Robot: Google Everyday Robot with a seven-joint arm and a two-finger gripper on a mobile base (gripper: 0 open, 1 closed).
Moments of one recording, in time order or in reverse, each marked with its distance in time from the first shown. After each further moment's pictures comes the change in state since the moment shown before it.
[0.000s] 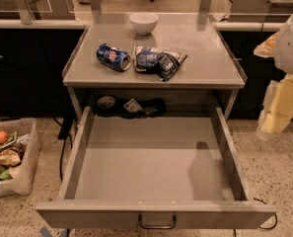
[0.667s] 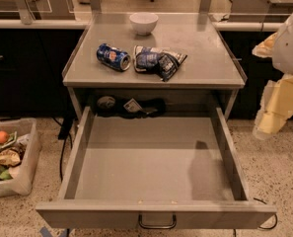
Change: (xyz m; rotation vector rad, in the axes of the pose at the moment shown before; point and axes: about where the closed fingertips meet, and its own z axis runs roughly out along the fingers) arm -0.004 -0.001 0.003 0.004 -0.018 0.006
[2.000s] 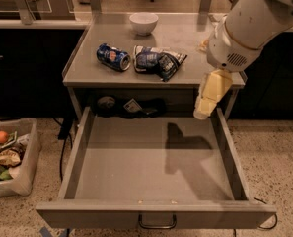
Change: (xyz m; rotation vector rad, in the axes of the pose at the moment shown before) arm -0.084 -0.050 0.079 -0.020 -0.149 -0.104
